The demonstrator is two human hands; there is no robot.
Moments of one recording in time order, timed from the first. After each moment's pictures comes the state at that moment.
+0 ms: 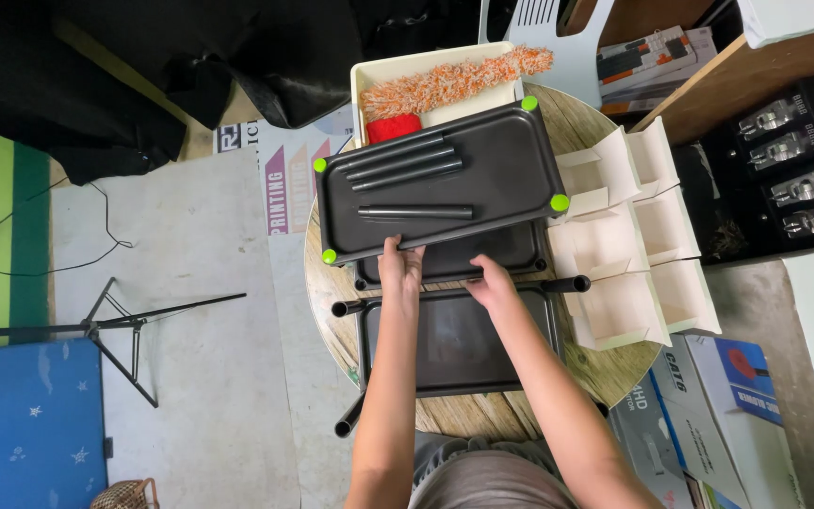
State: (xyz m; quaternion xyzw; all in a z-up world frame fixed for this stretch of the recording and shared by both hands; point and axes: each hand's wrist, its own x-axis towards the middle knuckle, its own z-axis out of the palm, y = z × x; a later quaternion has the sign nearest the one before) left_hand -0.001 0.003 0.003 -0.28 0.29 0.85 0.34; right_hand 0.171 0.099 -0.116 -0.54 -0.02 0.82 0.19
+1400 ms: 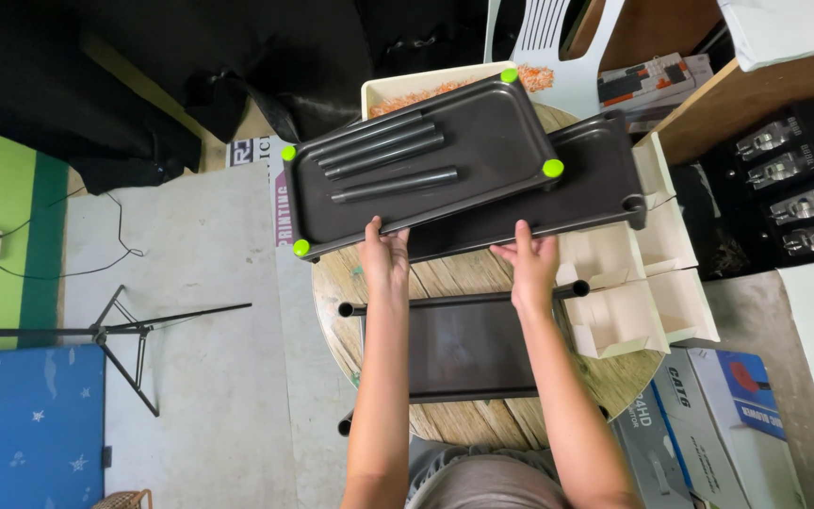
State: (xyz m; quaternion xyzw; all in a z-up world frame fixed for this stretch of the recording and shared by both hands) left_hand -0.032 0.007 0.074 -0.19 0.30 0.89 0.29; right_hand 0.180 0.114 0.115 -0.42 -0.39 0.69 0.45
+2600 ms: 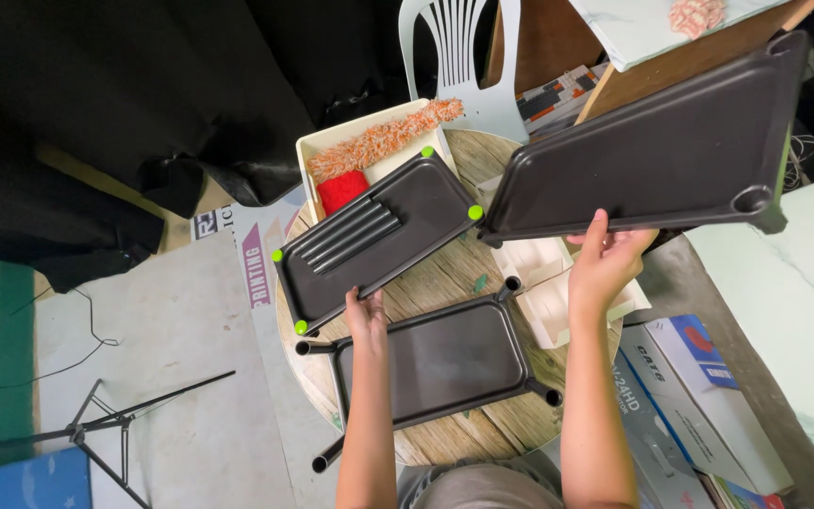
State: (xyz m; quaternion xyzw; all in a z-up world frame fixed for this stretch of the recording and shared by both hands) left_hand 0.002 -0.015 -0.070 -0.26 0.25 0.87 0.33; right_hand 0.324 0.161 0.226 -0.47 -0.57 0.29 0.61
